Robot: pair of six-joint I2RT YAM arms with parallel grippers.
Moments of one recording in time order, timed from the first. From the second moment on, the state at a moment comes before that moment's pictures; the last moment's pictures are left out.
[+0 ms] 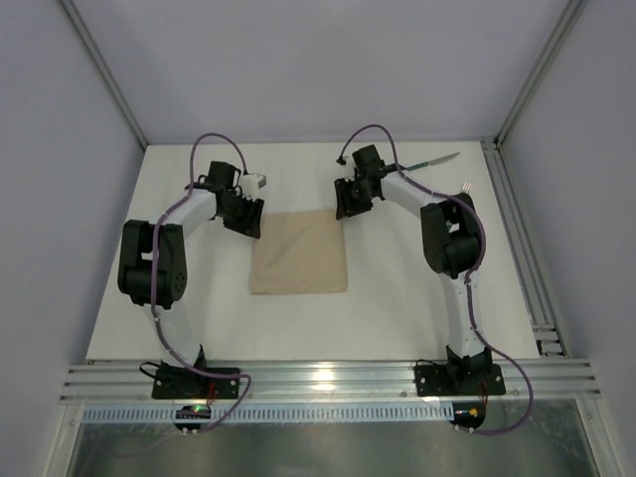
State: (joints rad) left arm -0.15 1.89 1.33 -0.57 0.35 0.24; right arm 0.39 2.25 1.76 -0.52 -0.30 0.11
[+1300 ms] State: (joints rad) left arm -0.18 1.92 1.25 -0.39 0.32 0.29; right arm 0.36 2.22 1.52 -0.18 -0.52 0.41
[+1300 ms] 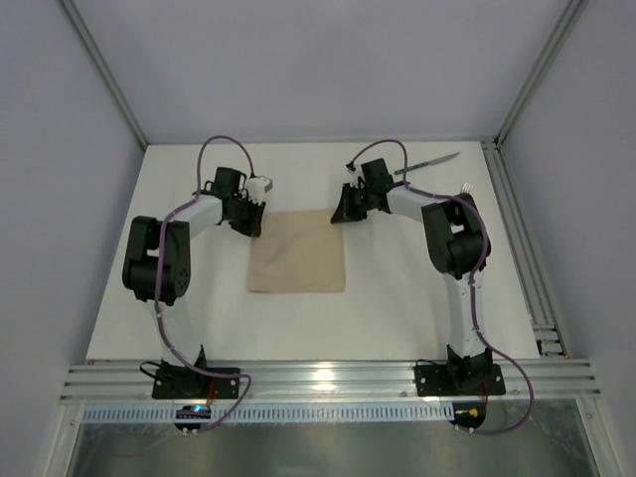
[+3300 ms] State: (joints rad) left arm -0.24 1.34 0.71 -0.67 0.48 1.80; right arm 0.49 1.87 1.09 -0.23 -0.56 0.24
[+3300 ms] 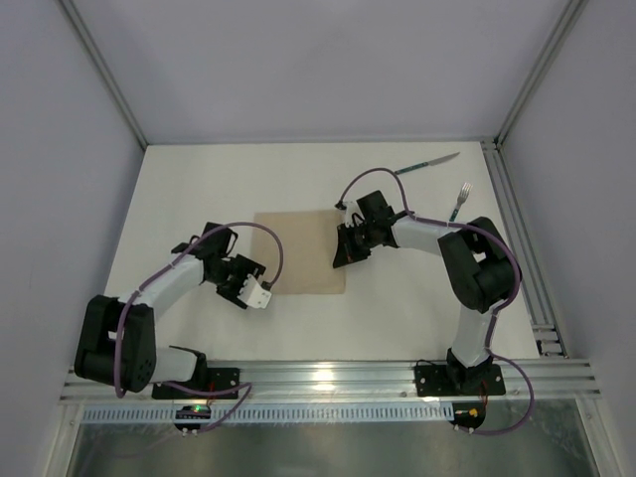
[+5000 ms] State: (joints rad) left arm -0.14 1.48 0.85 -0.81 0.81 1.68; right arm 1.02 1.61 0.64 0.43 -0.01 -0.41
